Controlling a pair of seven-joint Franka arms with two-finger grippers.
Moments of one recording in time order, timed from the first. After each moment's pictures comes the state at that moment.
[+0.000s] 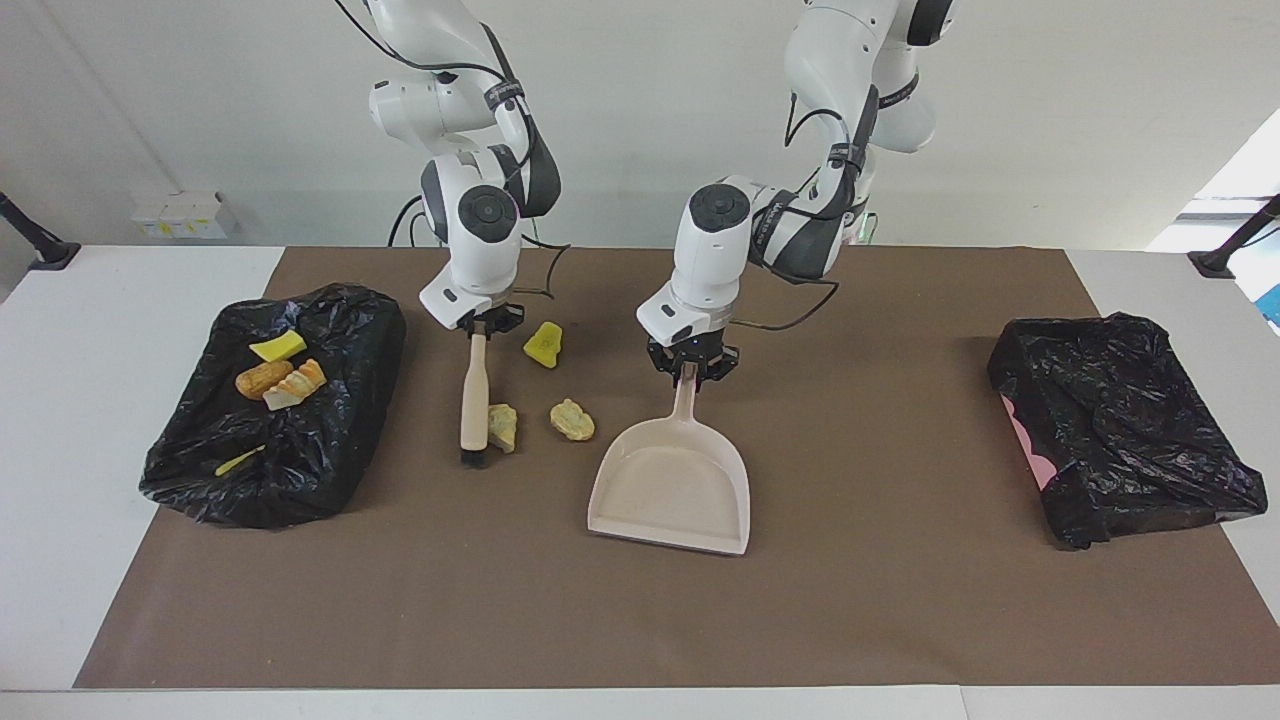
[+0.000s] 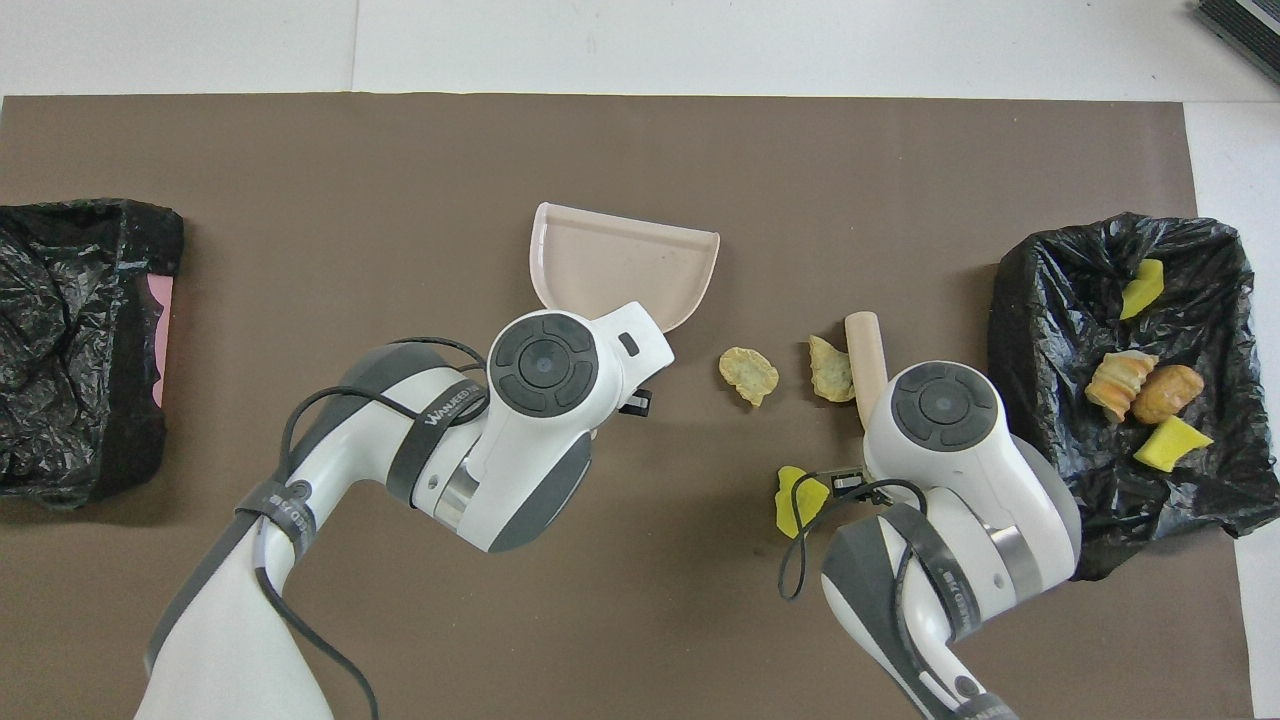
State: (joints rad) left arm -0.68 0.28 0.03 -1.85 -0.02 2.19 -0.32; right arm 0.23 0.00 0.10 -2.28 -0.16 2.00 0.37
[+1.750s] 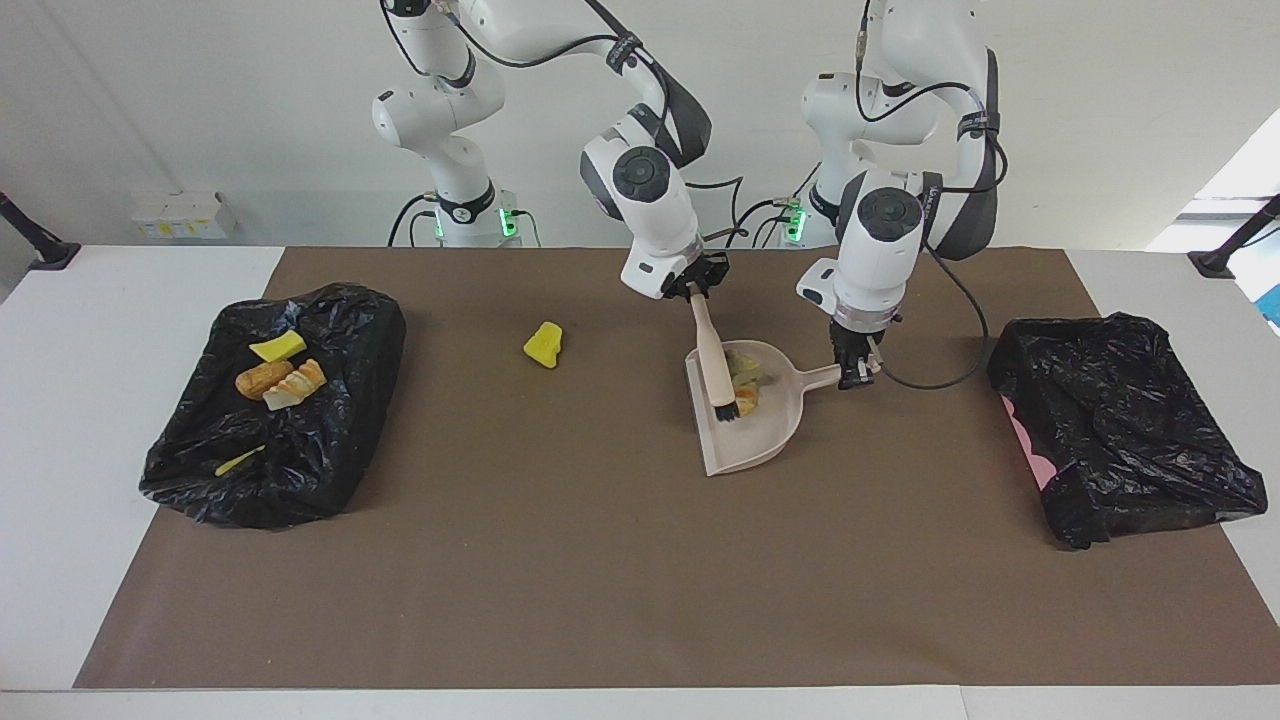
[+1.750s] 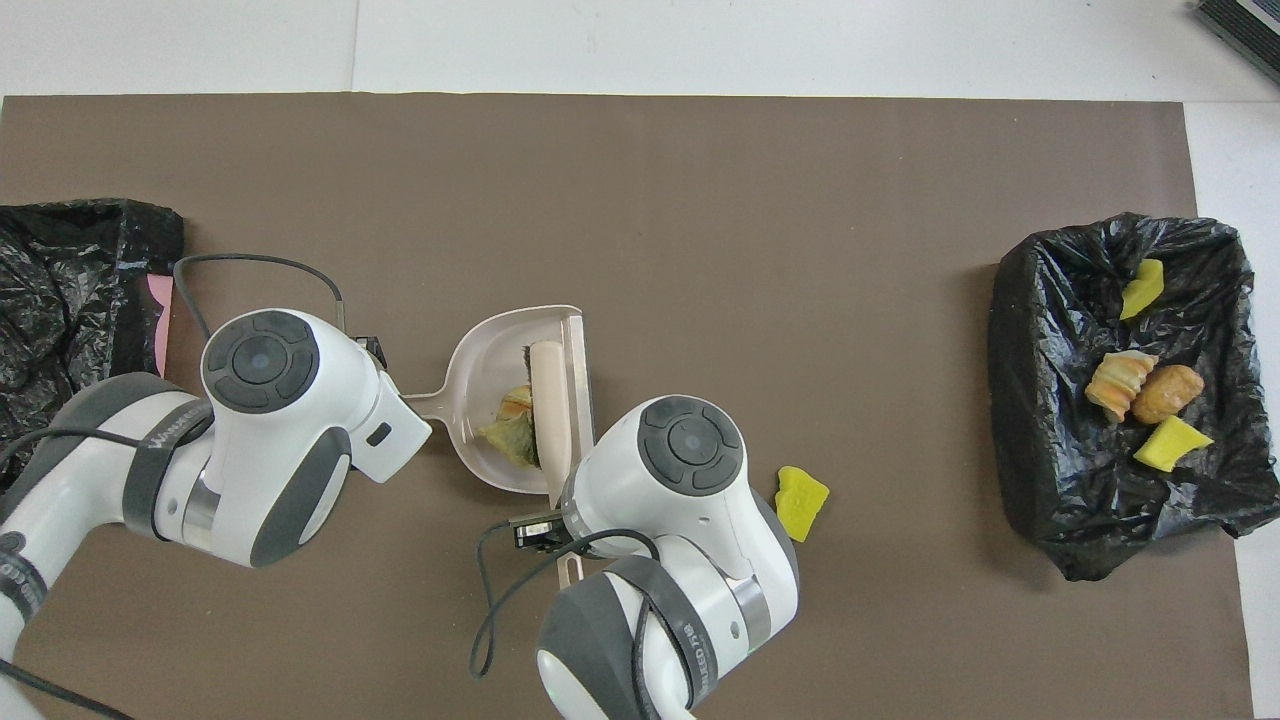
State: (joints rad) left arm -0.38 0.04 0.03 -2.20 0.14 2.21 1.15; right arm 0.64 0.21 0.11 -1.92 0.47 2.12 0.40
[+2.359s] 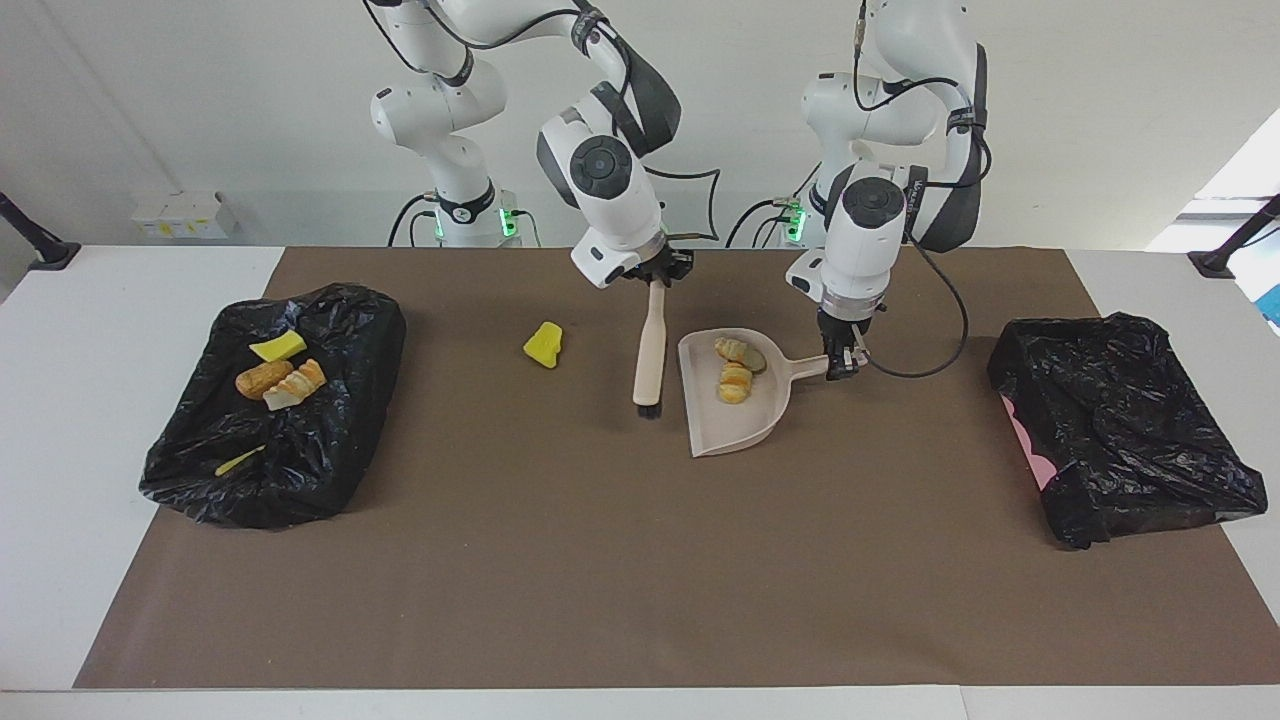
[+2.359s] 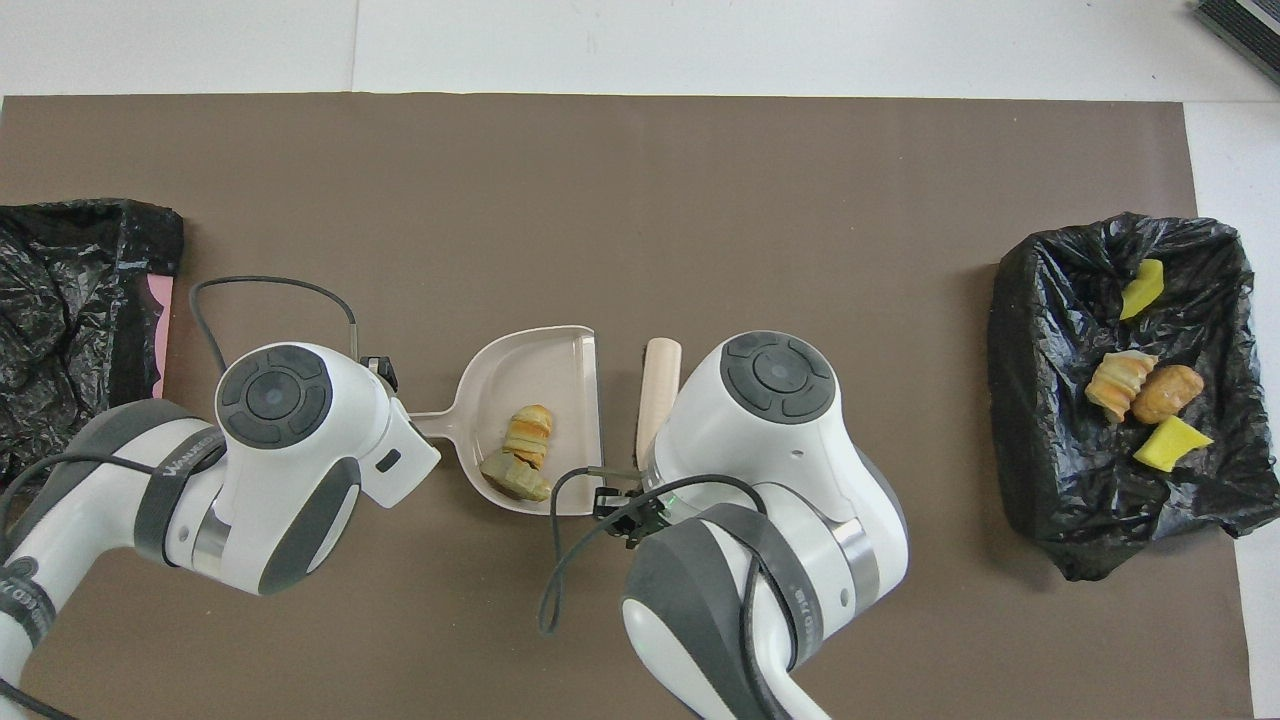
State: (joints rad) left arm -0.39 0.01 0.01 -2.25 0.14 2.23 1.16; right arm 0.50 0.10 0.09 -1.94 0.35 1.78 0.67
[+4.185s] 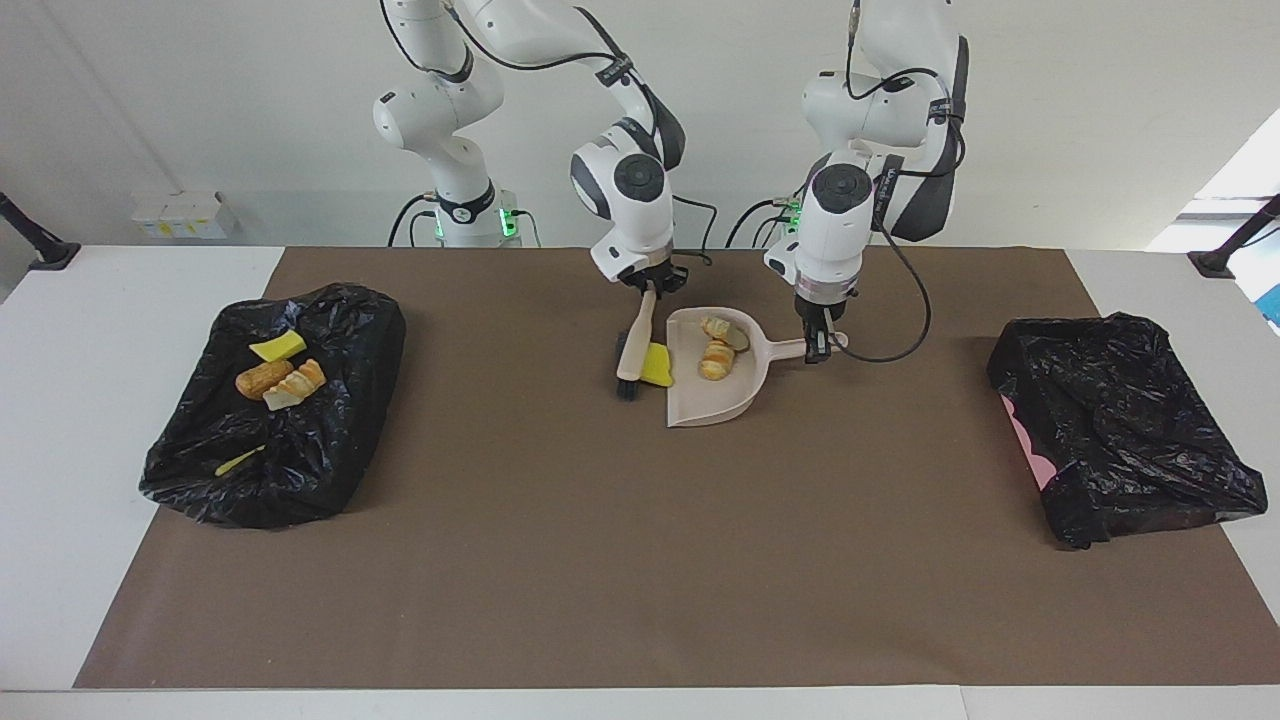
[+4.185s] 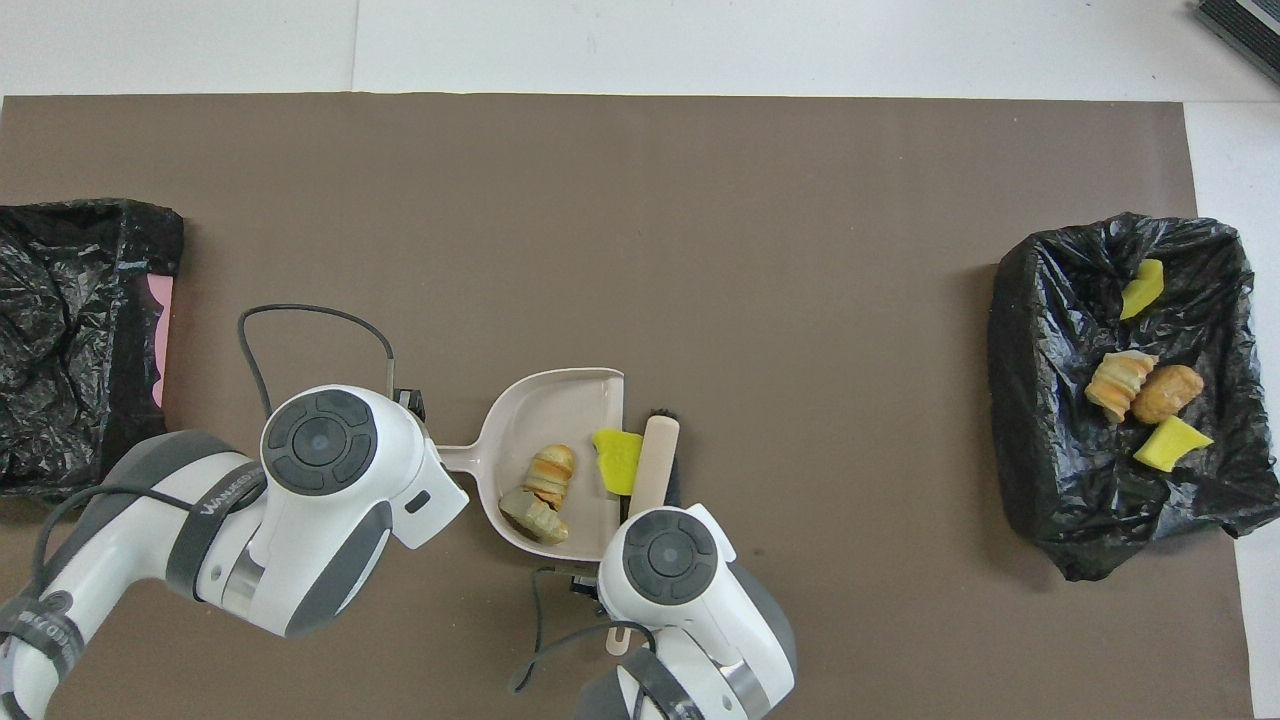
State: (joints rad) left arm -0.46 -0.04 0.02 -2.31 0.14 2.22 1.16; right arm 0.72 0.18 0.11 -2.19 0.32 2.25 0.82
